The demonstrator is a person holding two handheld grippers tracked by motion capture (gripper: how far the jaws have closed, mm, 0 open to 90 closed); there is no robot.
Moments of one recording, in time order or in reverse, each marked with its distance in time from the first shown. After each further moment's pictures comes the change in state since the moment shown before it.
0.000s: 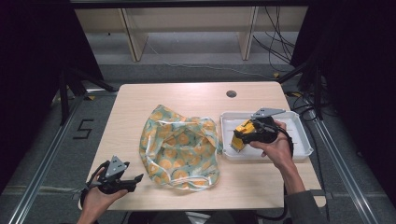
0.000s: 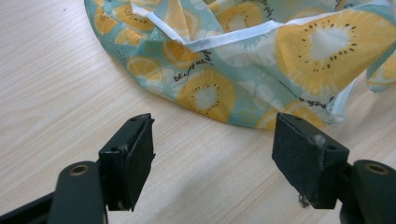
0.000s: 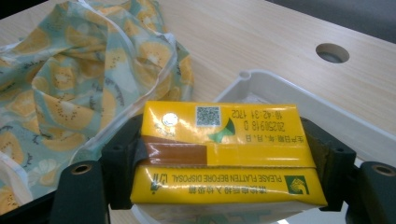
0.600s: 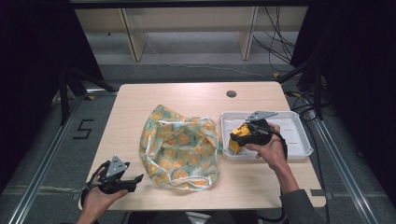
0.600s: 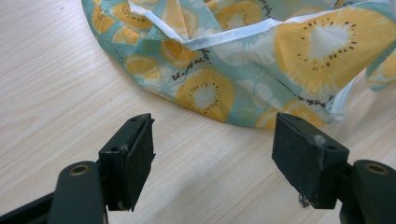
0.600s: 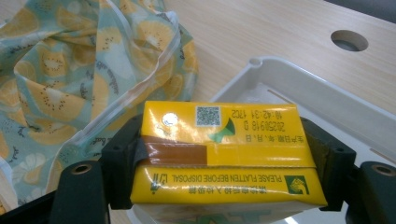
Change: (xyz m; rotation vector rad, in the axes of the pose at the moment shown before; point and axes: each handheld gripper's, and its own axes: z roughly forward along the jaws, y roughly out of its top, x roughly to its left) left arm 0.001 0.000 0.001 0.003 0.001 0.018; right arm 0.003 -0.008 0.021 0.037 0.006 -0.013
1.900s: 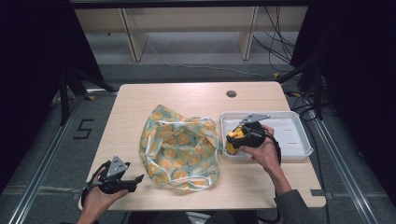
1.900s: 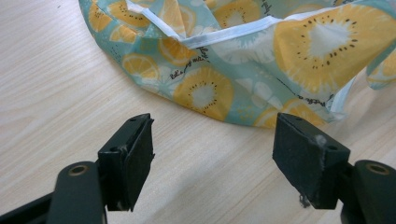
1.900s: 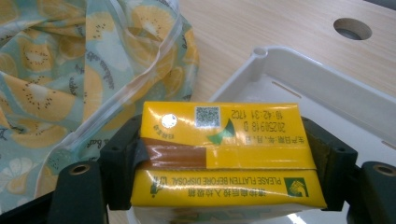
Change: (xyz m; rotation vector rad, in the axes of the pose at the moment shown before) left arm -0.001 0.000 0.001 0.010 -0.005 -0.011; right arm 0.013 -0.003 0.013 0.044 -0.038 0.030
